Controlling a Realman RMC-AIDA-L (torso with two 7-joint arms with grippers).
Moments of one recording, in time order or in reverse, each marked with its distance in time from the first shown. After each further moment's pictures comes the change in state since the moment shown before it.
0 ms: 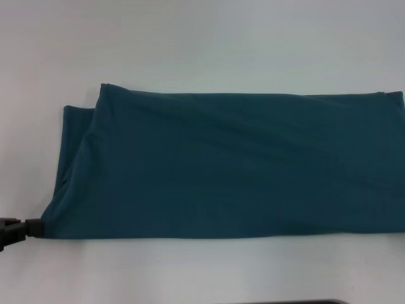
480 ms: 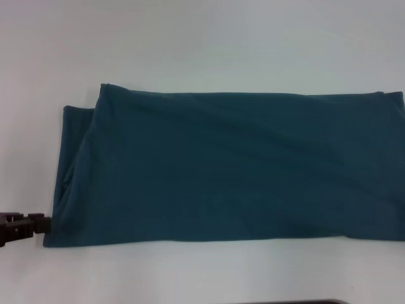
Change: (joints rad) left arm -0.015 0.001 -0.007 0.002 0.003 0.008 -0.007; right arm 0.016 -0.013 0.007 -0.002 0.005 -0.020 0.006
